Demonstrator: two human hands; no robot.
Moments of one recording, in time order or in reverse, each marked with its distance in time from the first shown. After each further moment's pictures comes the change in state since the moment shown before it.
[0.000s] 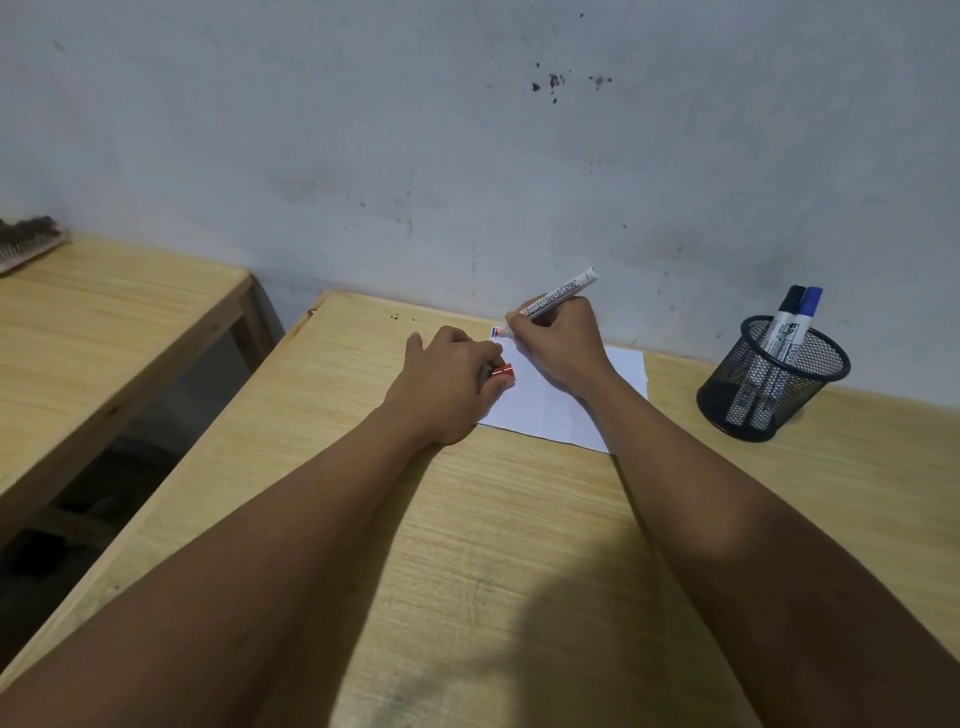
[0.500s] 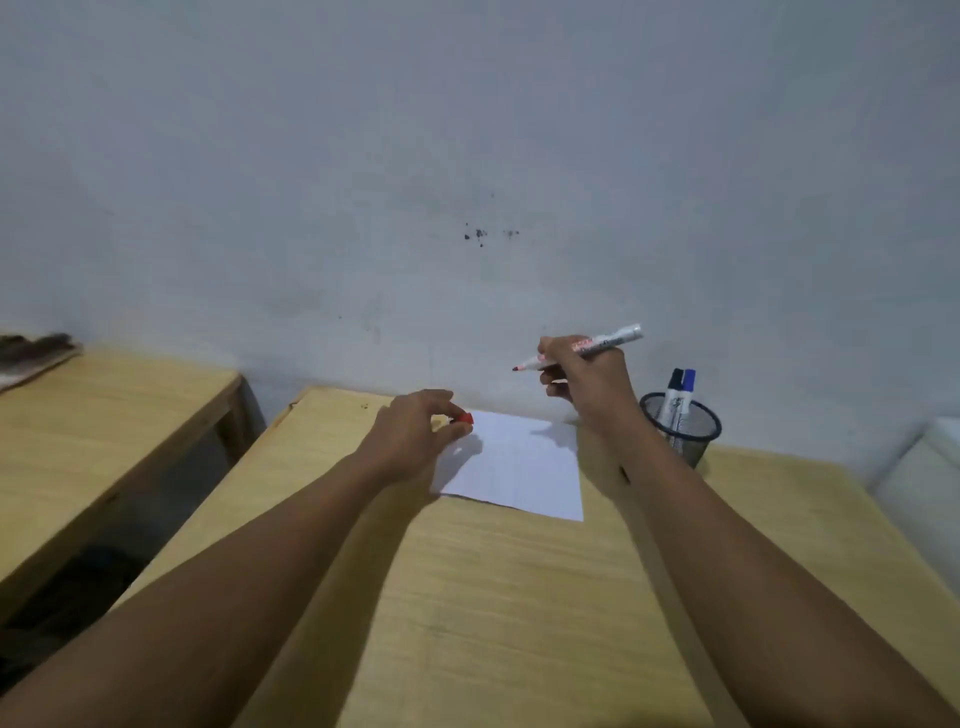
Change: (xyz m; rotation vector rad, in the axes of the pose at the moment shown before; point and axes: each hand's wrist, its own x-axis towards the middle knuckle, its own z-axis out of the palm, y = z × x) left_hand 0.002 0.033 -0.055 -0.385 0.016 -0.115; right_hand -0.057 -0.099 -0.093 0.247 0.132 -0.047
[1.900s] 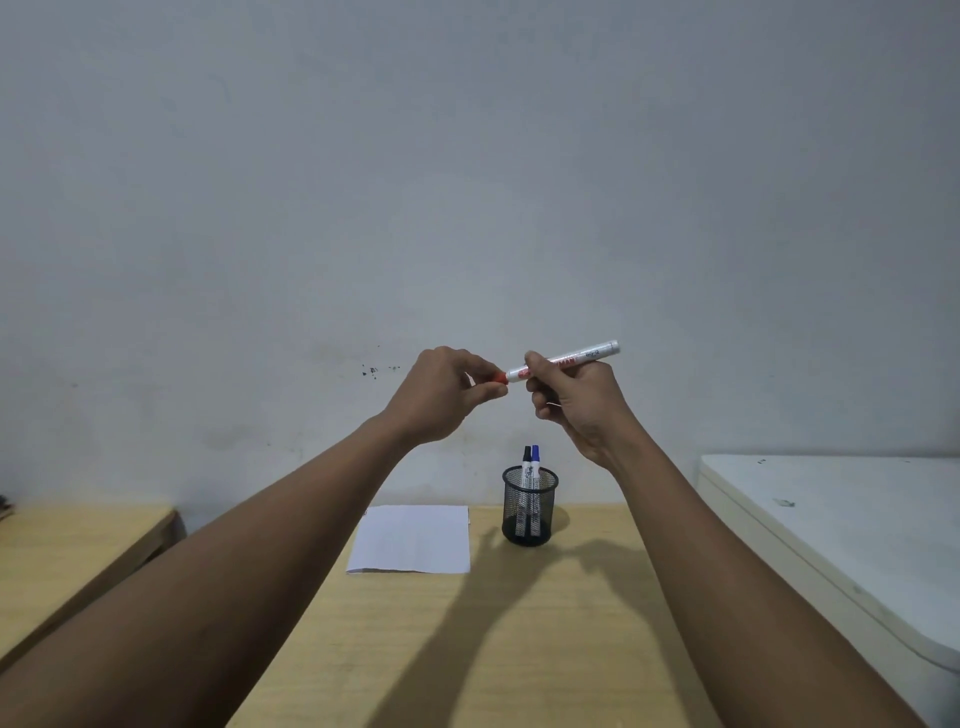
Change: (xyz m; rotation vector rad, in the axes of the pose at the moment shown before) left_hand -0.044 0.256 -0.060 -0.074 0.163 0.532; right_hand -0.132 -0.163 -0.114 0.108 0.040 -0.210
